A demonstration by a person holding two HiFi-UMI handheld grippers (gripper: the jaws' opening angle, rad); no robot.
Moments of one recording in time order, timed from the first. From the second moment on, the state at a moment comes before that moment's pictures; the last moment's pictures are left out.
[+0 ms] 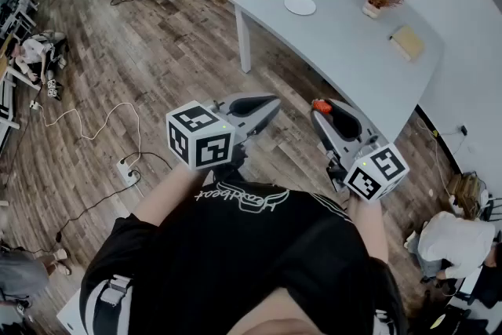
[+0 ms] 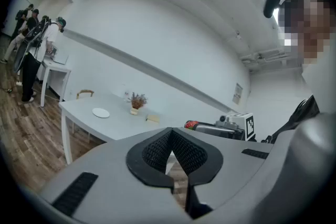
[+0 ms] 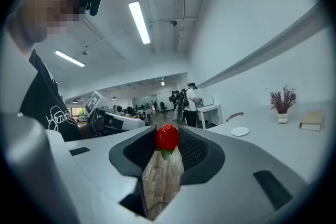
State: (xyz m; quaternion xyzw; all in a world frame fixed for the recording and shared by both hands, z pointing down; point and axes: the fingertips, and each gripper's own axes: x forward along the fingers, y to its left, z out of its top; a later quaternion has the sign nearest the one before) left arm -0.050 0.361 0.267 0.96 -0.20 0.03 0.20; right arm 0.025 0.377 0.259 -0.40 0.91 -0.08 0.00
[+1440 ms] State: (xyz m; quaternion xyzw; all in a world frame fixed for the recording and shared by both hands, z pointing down) left arm -0.021 0.236 0.298 0.96 -0.17 0.05 0.23; right arm 0.057 0.255 0.299 -0.44 0.89 -0.12 -0.01
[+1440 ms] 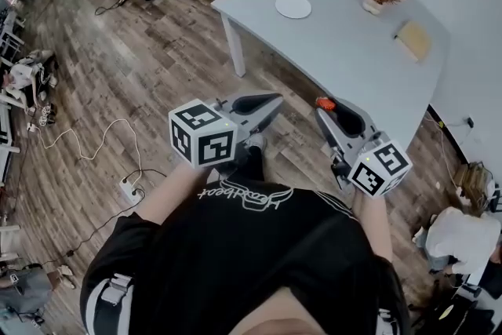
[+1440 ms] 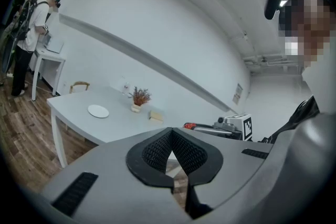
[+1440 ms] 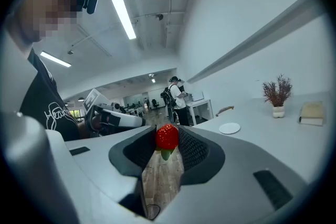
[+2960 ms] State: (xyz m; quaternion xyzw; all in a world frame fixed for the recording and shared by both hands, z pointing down) left arm 0.010 -0.106 0.320 0.95 -0.13 0.09 0.26; right arm 0.091 -0.067 0.308 -0.49 0.86 -0.13 -0.04
